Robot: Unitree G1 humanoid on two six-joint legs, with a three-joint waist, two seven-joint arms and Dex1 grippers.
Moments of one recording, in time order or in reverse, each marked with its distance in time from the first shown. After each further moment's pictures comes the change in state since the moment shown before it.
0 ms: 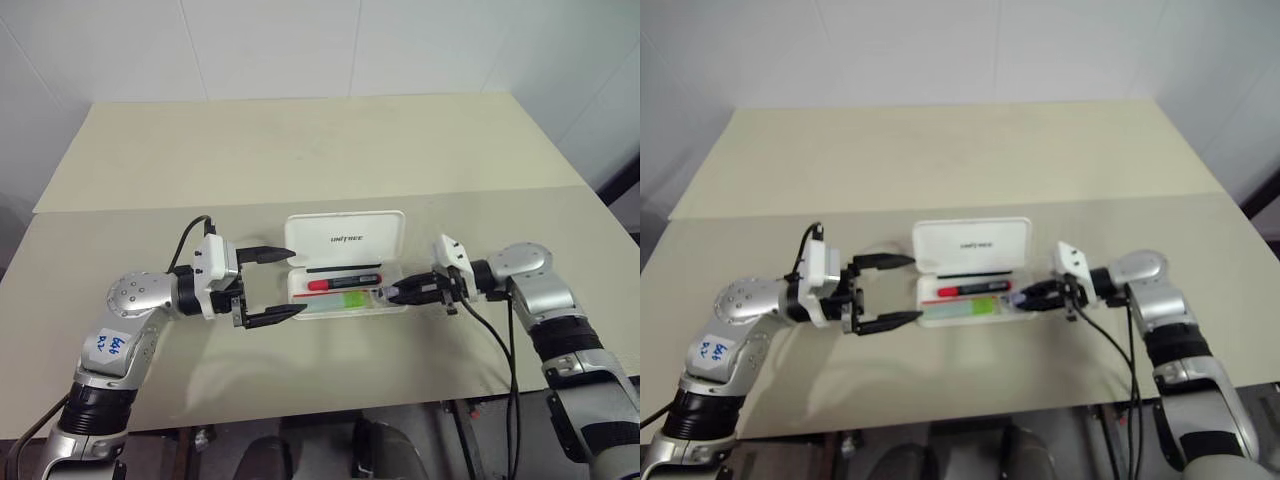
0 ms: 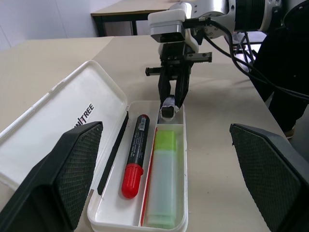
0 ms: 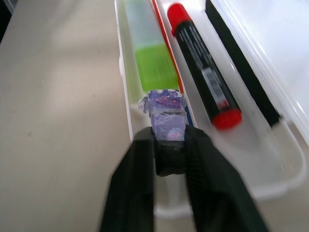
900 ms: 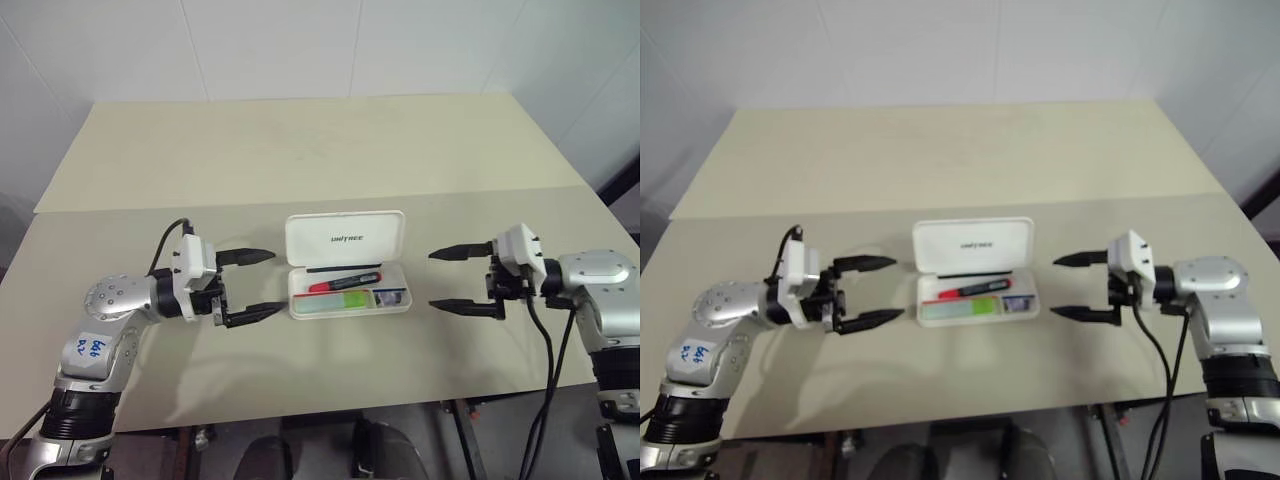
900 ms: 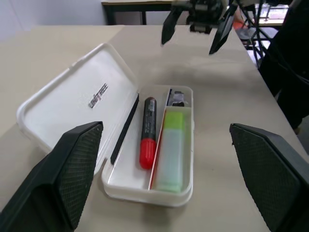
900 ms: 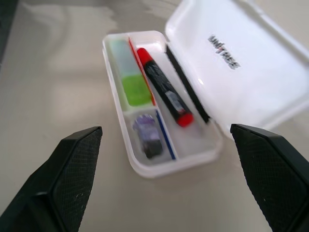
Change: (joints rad) left arm 0.041 0.042 0.085 0.069 -0.020 -0.019 -0.057; right arm 0.226 -0.177 -0.274 -0.266 0.173 -0.002 -0.039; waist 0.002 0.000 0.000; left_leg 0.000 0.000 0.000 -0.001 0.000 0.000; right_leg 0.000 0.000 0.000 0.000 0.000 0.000
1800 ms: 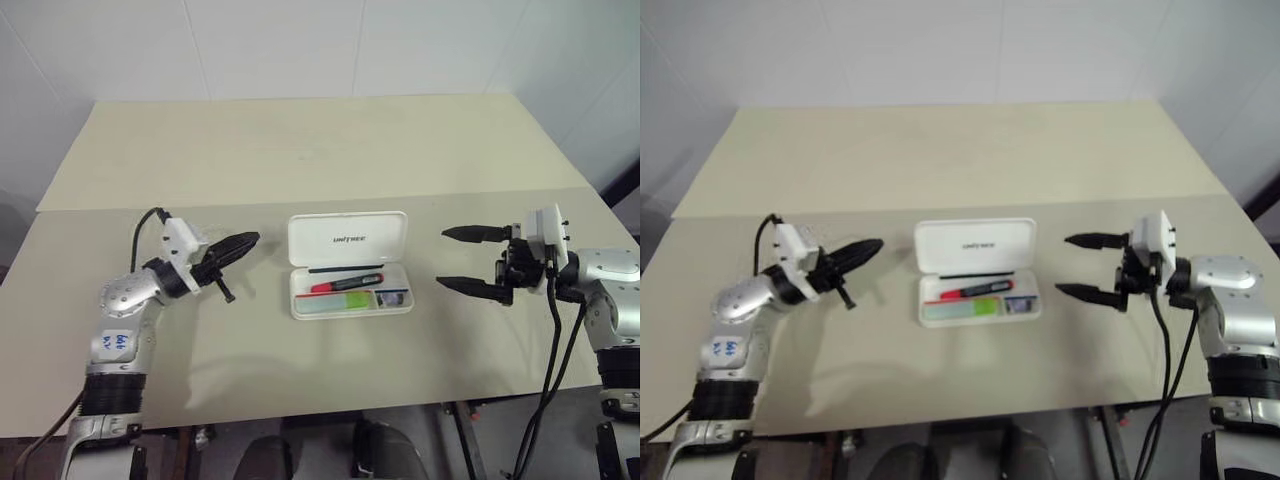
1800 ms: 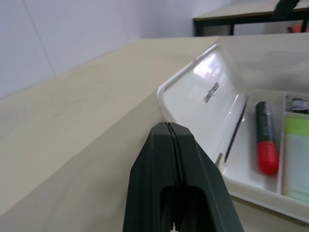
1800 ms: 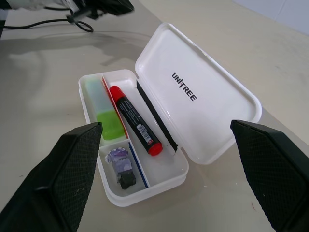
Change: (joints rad) left arm -0.136 -0.180 0.016 0.320 0.185 -0.252 0.276; right arm -0.016 0.022 -0.052 -0.009 0.124 0.076 -0.051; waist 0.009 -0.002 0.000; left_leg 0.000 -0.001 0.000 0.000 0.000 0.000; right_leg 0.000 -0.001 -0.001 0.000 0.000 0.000
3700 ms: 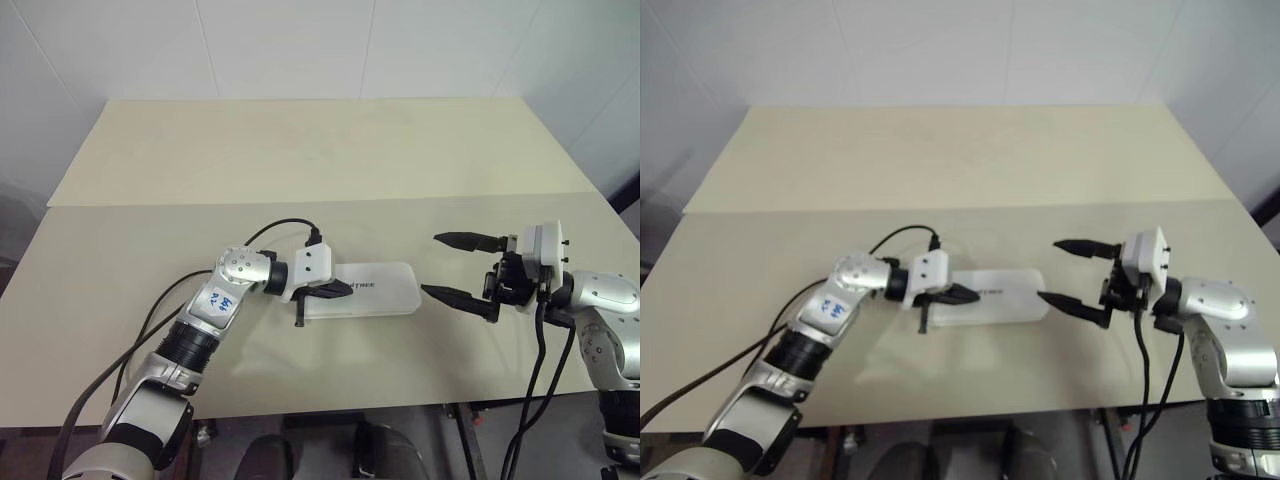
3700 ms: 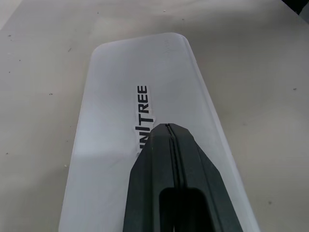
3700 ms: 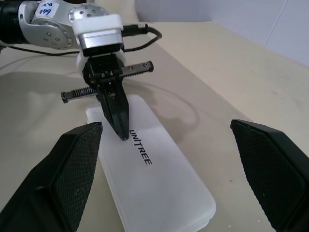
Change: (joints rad) left arm -0.260 -0.076 -0.468 0.000 0.275 0.226 -0.245; right arm 0.215 0.050 -0.049 -0.383 0.075 0.086 -0.241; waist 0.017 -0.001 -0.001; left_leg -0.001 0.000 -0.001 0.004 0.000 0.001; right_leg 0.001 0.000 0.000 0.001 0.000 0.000
